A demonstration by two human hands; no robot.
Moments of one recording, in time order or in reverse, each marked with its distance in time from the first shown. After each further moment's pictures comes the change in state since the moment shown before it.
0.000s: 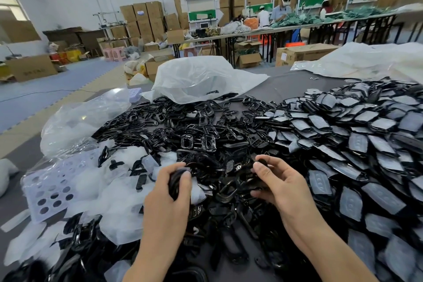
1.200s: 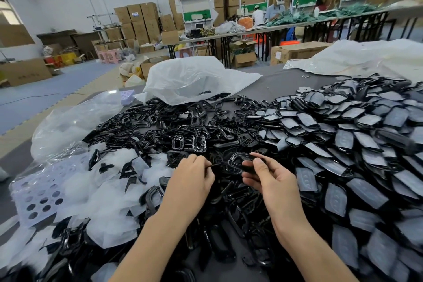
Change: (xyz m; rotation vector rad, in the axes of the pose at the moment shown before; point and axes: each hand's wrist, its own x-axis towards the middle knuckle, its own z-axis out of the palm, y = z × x) left_hand 0.040 0.012 0.059 0.555 -0.366 0.268; right_hand 0.001 0.001 -0.001 0.045 0.134 -0.055
